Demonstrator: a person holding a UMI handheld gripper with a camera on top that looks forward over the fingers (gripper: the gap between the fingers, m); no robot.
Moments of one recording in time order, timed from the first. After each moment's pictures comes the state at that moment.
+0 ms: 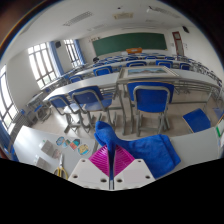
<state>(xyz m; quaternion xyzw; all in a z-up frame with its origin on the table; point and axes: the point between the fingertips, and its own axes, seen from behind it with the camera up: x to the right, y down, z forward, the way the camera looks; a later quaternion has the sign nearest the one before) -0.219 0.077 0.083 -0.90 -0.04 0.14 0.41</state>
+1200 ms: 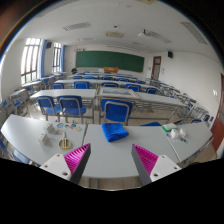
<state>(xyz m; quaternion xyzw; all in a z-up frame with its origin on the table) -0.166 -0.222 0.228 -0.86 -0.01 -0.06 0.50</state>
